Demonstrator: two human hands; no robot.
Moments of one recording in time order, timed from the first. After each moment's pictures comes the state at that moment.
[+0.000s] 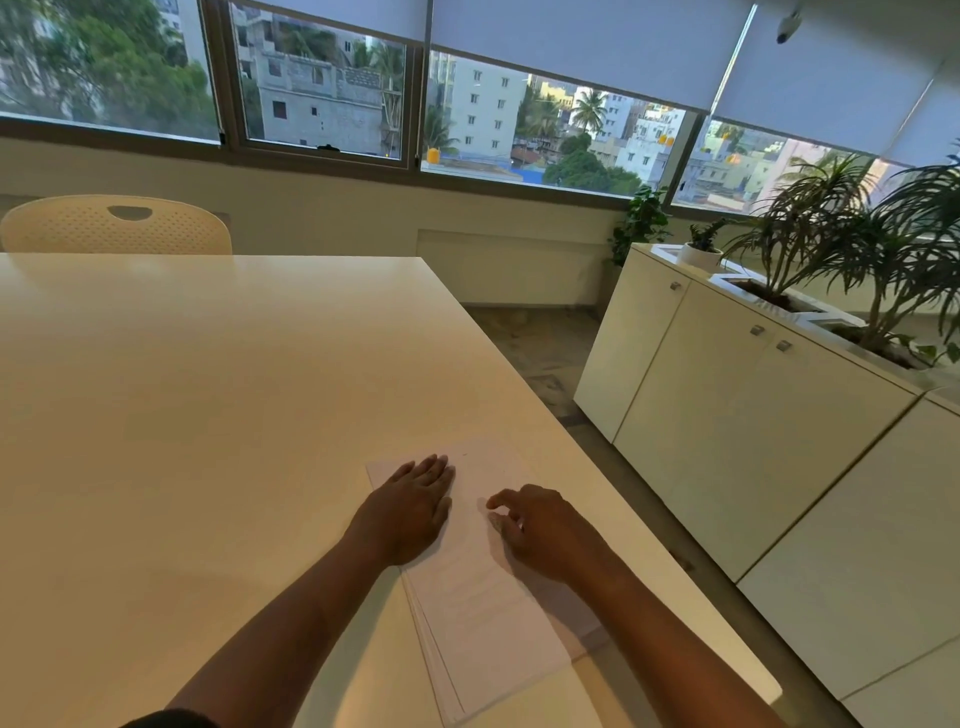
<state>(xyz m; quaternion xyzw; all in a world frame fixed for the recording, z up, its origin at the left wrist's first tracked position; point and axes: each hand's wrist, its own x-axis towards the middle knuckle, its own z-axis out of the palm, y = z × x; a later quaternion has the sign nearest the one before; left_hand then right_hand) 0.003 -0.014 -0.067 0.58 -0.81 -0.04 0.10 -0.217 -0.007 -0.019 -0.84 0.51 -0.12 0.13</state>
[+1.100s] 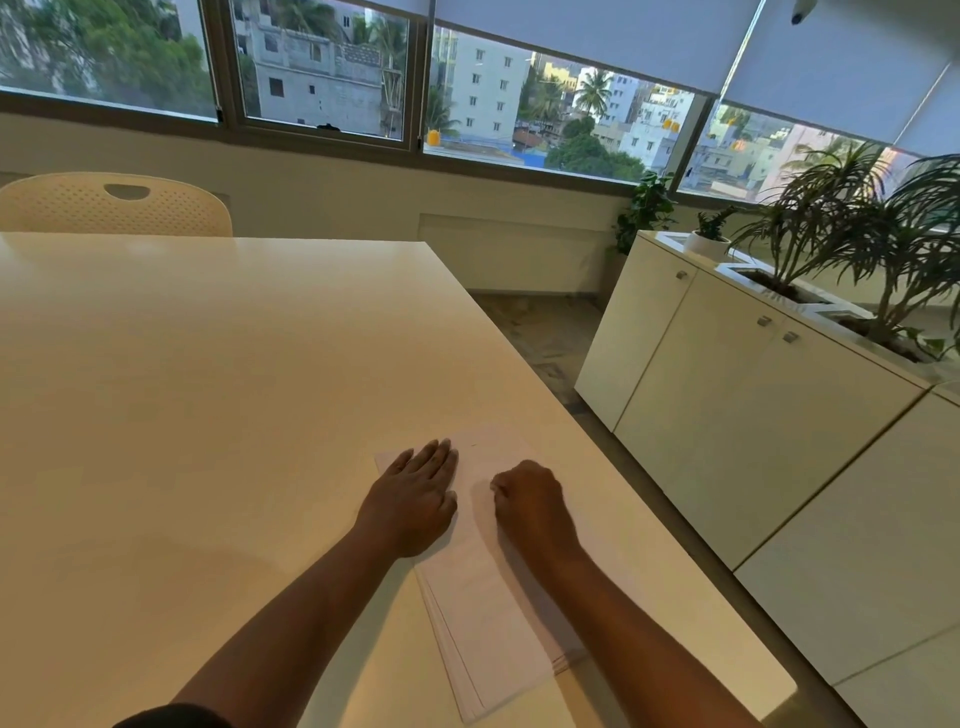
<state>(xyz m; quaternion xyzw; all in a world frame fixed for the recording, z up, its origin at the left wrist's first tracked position) 0.008 -0.013 -0.067 0.61 -0.79 -0.04 0.07 -0.173 -0.012 -0.027 -0.79 0.56 -0.23 0.09</state>
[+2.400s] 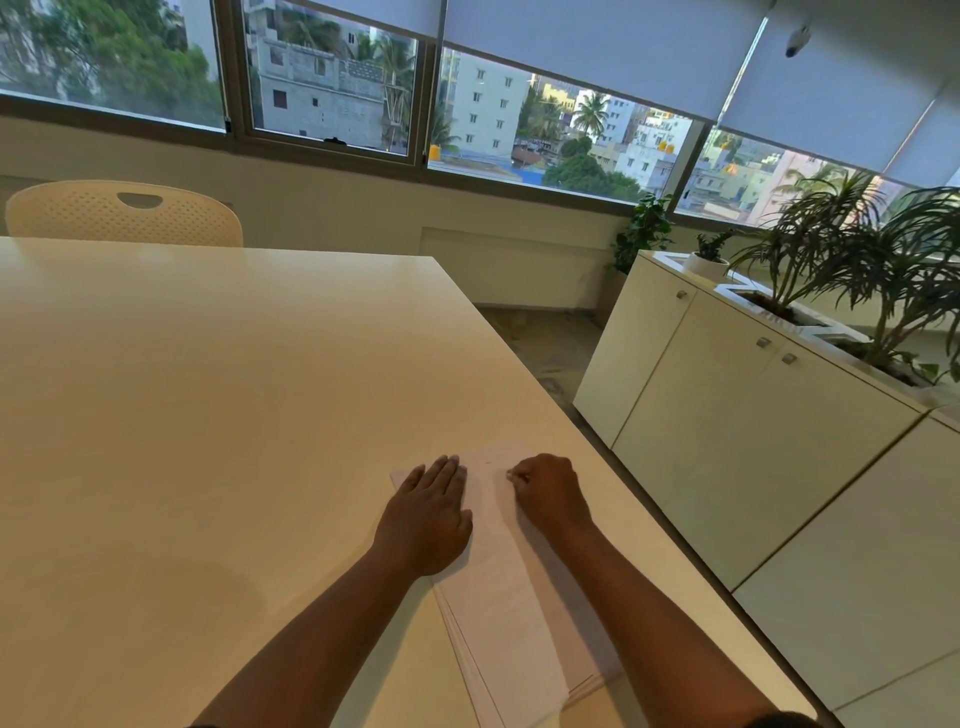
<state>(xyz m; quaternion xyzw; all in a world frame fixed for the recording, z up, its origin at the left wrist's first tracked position) 0.008 -0.013 -0.070 0.63 -0.77 -0.04 0.09 -0.169 -0.056 -0.016 -0.77 0.59 -0.23 0.10</state>
